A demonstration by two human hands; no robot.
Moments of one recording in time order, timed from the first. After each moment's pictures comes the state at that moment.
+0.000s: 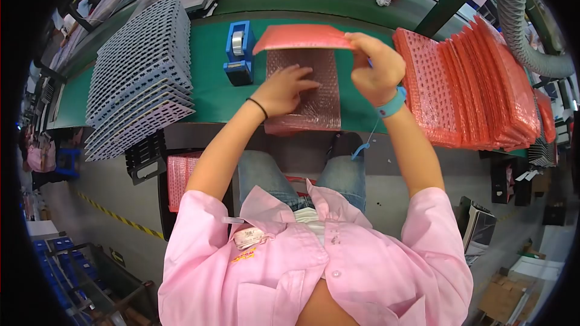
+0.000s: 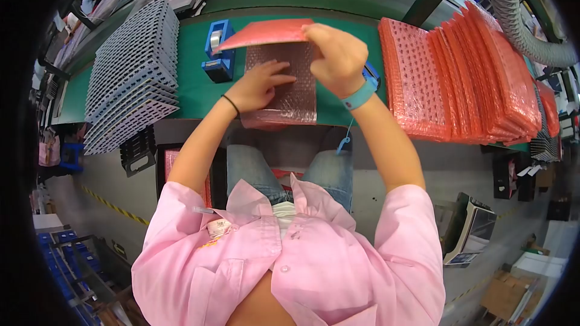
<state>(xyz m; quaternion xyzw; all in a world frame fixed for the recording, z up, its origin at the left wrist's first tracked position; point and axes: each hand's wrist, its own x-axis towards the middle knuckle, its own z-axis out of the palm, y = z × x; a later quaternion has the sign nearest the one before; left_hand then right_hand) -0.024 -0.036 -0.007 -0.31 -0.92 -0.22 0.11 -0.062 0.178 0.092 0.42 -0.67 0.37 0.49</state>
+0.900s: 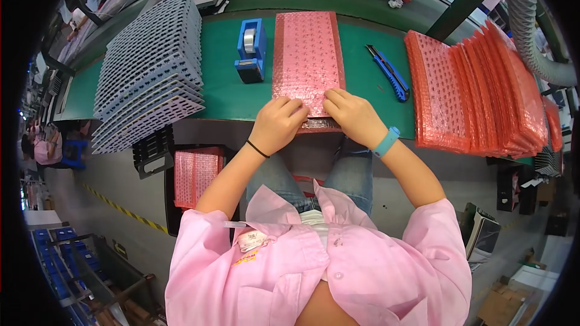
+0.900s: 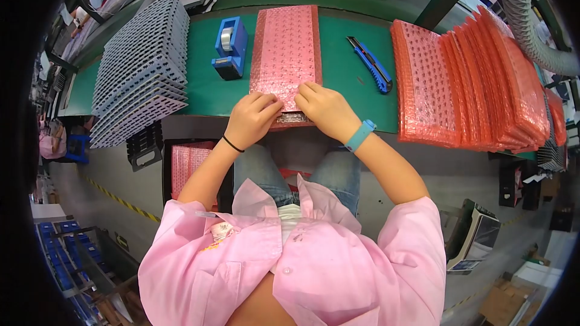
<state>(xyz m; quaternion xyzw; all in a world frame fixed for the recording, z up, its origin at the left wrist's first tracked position) 0.056 -0.026 -0.010 -0.23 -0.91 -0.13 0.32 -0.019 0.188 0.021 0.54 -0.81 0.12 0.21</state>
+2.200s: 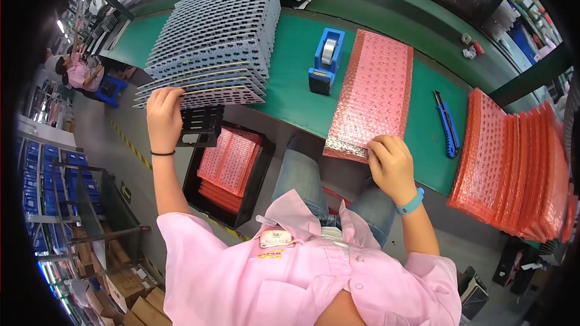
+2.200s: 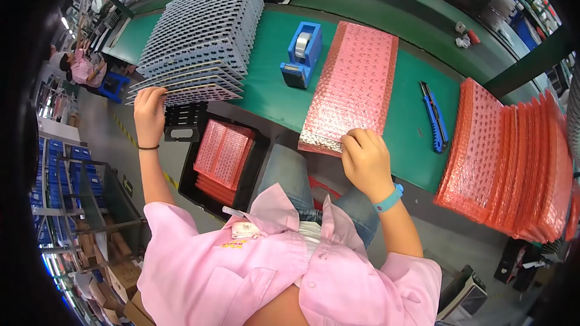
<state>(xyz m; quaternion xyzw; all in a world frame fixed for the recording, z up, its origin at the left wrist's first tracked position) 0.202 -0.254 0.102 0.11 -0.93 0.07 0.34 0.013 0.161 0.020 0.47 -0.81 0.33 0.15</state>
